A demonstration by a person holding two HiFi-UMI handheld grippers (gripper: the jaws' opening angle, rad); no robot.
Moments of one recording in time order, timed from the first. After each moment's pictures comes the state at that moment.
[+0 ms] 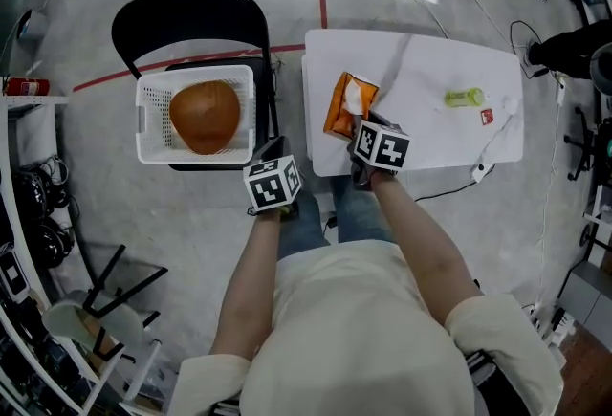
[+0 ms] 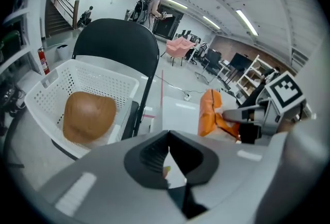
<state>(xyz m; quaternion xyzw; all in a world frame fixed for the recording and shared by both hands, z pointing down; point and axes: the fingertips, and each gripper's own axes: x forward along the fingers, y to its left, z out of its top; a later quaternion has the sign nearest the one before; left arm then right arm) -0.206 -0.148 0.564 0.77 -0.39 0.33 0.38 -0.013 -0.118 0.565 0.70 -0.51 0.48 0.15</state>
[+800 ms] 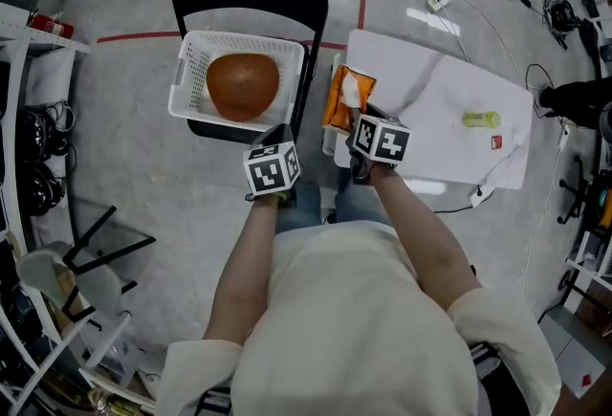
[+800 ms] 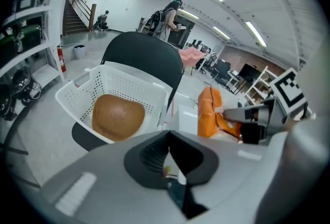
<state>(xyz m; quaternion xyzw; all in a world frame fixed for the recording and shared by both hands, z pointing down) -0.305 -0.155 0.535 0.75 -0.45 0.29 0.39 -0.124 -0.153 0.527 0.64 -0.60 0.44 0.19</state>
